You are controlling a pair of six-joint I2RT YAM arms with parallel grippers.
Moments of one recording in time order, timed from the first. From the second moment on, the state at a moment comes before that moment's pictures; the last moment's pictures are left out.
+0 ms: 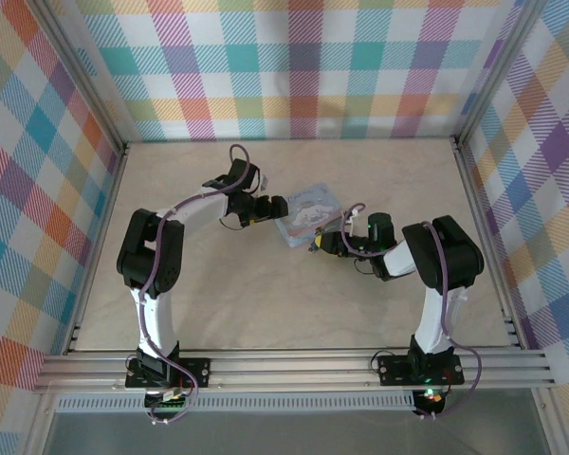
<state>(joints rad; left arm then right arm) -0.40 1.97 1.41 -0.48 0.35 -0.49 0.29 1.92 0.58 0.87 -0.79 0.59</state>
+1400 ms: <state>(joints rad) -0.42 1.97 1.43 -0.50 0.32 -0.50 0.29 2.03 0.58 1.08 -0.71 0.65</state>
